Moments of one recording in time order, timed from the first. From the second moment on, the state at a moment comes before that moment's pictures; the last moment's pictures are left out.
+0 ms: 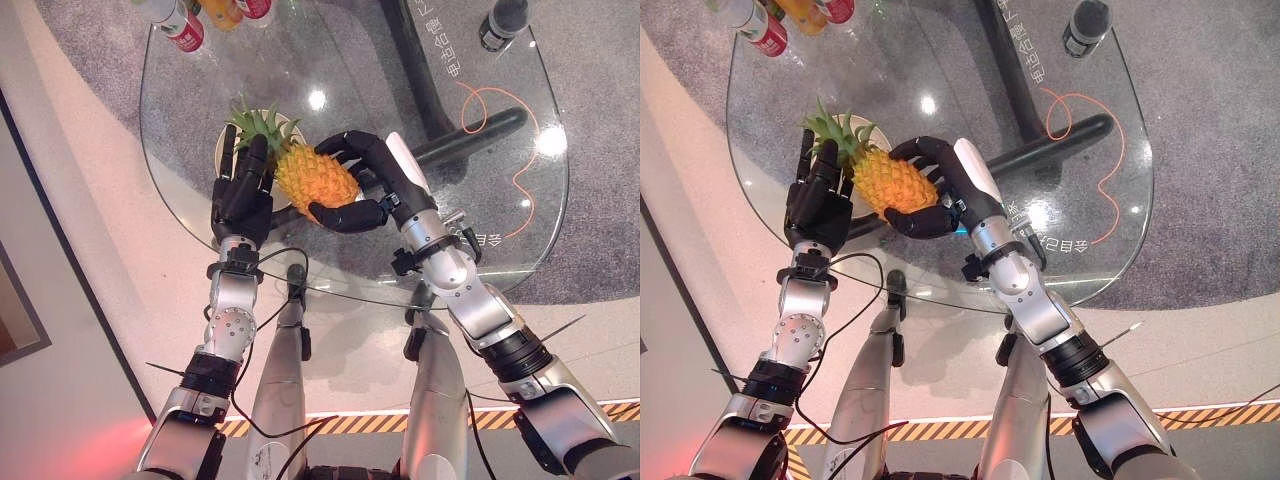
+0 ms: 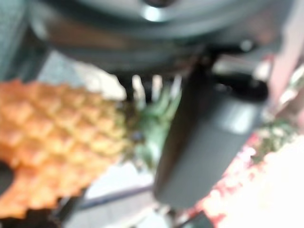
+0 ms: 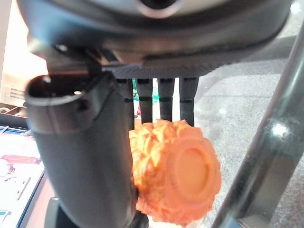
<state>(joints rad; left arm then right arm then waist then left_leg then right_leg) -0.50 0.25 -0.14 0.25 -1.34 -0.30 0.01 -0.66 -0.43 0.44 0.06 -0.08 -0.01 -0.12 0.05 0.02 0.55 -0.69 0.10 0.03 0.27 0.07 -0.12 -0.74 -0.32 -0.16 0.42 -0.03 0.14</state>
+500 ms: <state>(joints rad) -0.50 0.26 -0.12 0.25 -1.32 -0.31 0.05 -0.66 -0.44 0.45 -0.01 -0.08 -0.01 -0.08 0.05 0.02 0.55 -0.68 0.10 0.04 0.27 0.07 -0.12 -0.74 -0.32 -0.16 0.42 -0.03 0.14</state>
